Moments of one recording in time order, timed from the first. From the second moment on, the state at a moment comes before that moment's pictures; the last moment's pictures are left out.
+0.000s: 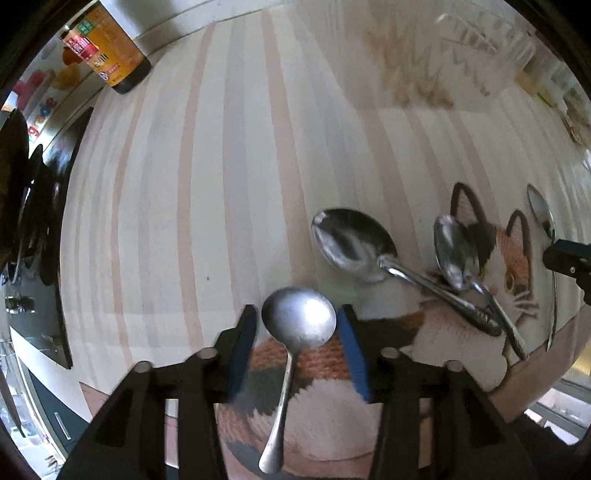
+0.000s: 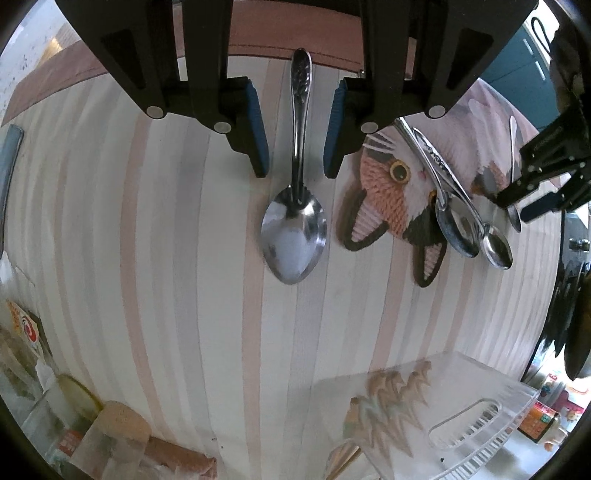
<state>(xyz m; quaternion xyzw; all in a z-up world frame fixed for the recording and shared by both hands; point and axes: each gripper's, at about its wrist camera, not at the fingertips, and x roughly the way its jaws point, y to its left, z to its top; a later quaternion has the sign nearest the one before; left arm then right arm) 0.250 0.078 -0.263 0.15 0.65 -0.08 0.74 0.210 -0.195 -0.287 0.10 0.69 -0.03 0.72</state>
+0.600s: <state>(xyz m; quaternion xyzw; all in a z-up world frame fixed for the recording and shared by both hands) 0.210 0.034 -0.242 0.13 0.61 -0.02 0.78 0.179 -0.203 -0.259 0.08 0.65 -0.06 0.75</state>
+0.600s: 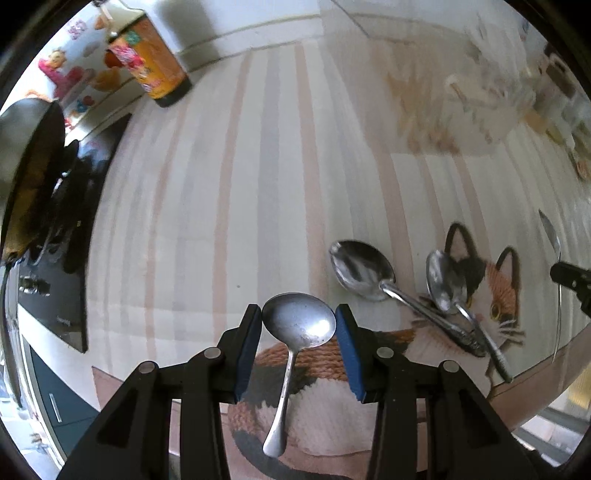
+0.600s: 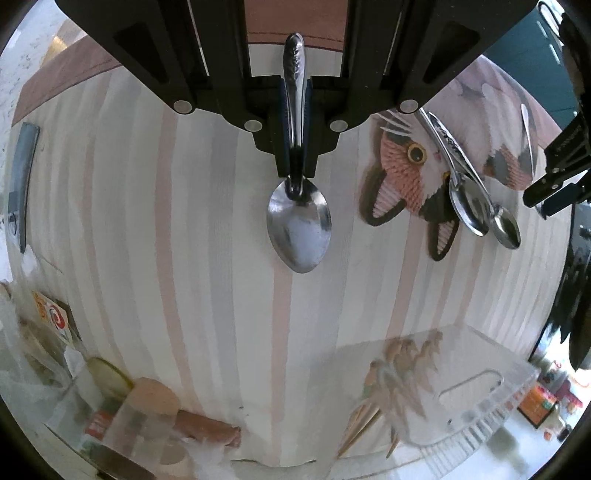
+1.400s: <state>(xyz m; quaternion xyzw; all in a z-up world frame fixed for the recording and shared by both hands) 0.230 0.031 -0.126 0.08 0.49 0.00 0.87 0.215 -0.182 -0.165 0.03 0.55 -0.05 0.83</state>
